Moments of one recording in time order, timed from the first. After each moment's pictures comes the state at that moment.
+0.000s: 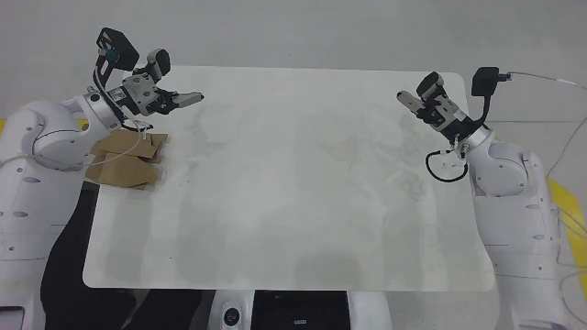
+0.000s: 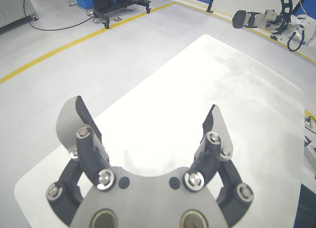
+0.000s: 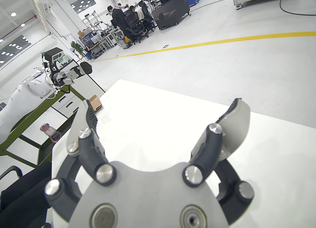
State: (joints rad) left arm 0.92 -0.80 -1.37 -1.45 0.65 -0.79 -0.36; right arm -1.04 -1.18 1.54 -1.39 -0.48 -0.75 0.41
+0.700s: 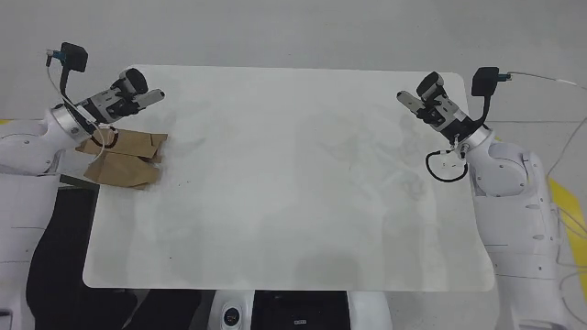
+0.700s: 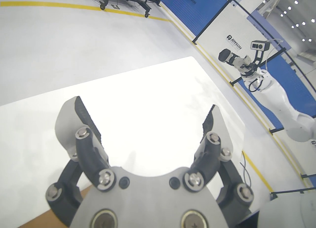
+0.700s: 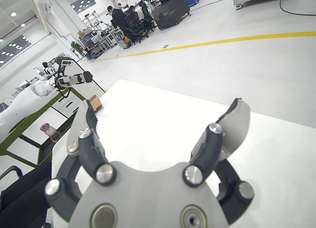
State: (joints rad) left arm 0.95 -0.77 -1.47 -1.24 0.03 -0.78 -0.75; right arm -1.04 -1.18 1.54 -1.39 -0.48 -0.75 0.41
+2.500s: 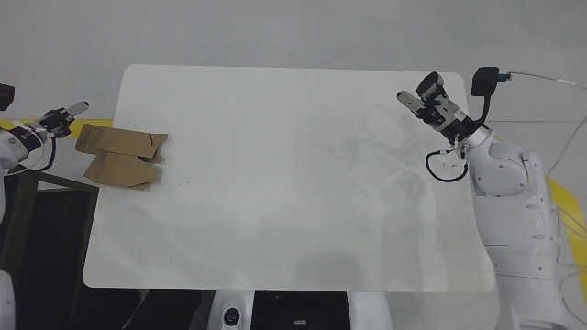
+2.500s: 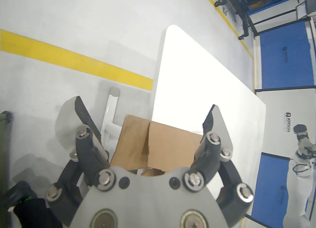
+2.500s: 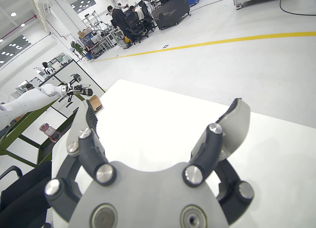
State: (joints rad) left arm 0.63 -0.74 -1.41 -0.47 0.23 -0.56 -0.80; right arm -1.04 -1.18 1.54 -1.39 -0.48 -0.75 0.41
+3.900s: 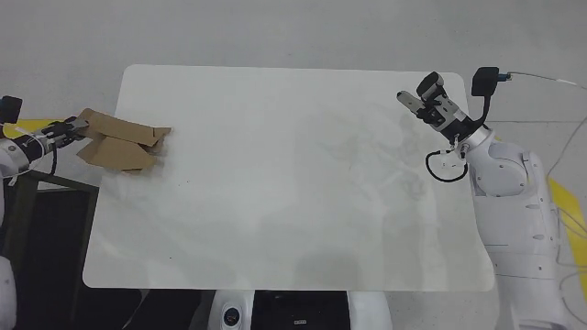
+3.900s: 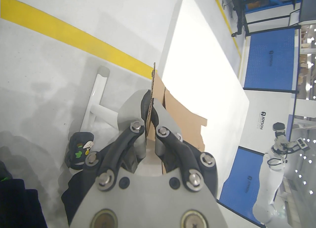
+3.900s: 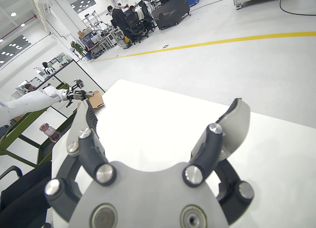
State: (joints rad) left arm 0.53 -0.75 -1.40 -0.30 0.08 -0.61 -0.99; right arm -1.04 -1.18 1.54 -1.39 -0.48 -0.75 0.41
